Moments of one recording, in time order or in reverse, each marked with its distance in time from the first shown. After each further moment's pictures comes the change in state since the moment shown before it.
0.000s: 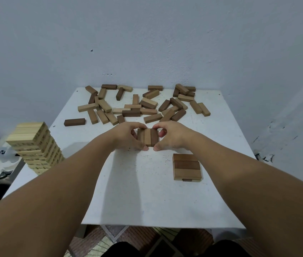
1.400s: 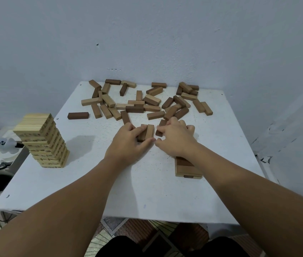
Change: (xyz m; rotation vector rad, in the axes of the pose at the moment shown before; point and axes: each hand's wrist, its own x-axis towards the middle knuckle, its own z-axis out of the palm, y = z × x) left_hand -0.033 -0.021 0.059 0.089 0.576 0.251; right_hand -0.031 -0.019 0.020 -0.473 0.218 -0.037
